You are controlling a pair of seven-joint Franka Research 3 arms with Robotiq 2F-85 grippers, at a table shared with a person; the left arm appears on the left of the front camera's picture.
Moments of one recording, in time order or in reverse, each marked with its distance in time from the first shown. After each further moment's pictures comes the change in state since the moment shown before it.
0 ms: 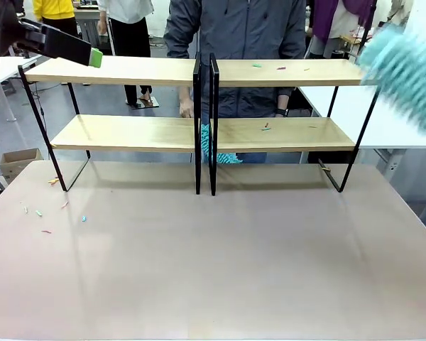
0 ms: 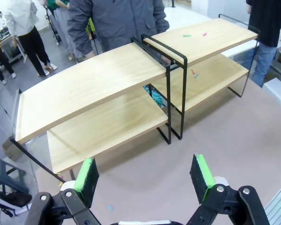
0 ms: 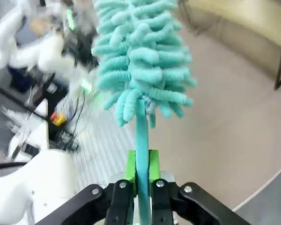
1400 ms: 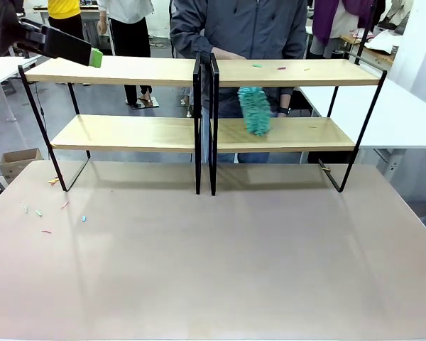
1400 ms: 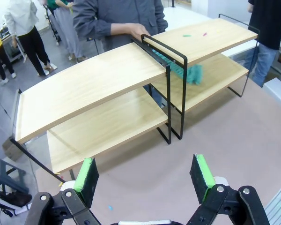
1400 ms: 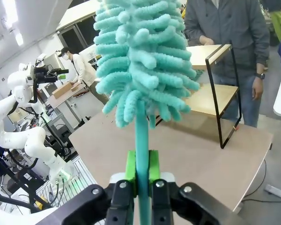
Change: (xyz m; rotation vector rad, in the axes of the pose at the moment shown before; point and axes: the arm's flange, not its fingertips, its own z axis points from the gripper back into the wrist) left arm 0.000 0.000 0.000 0.000 0.000 0.000; right arm -0.021 0.027 0.088 -0.197 -0.502 -0.023
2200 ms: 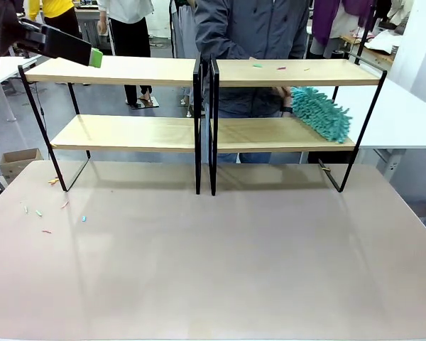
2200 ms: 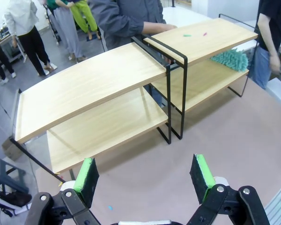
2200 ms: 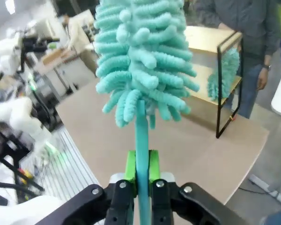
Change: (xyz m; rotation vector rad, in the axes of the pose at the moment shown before) left arm 0.000 0.000 0.000 0.000 0.001 0.001; right arm 0.030 0.031 -0.051 -0.040 0.209 0.142
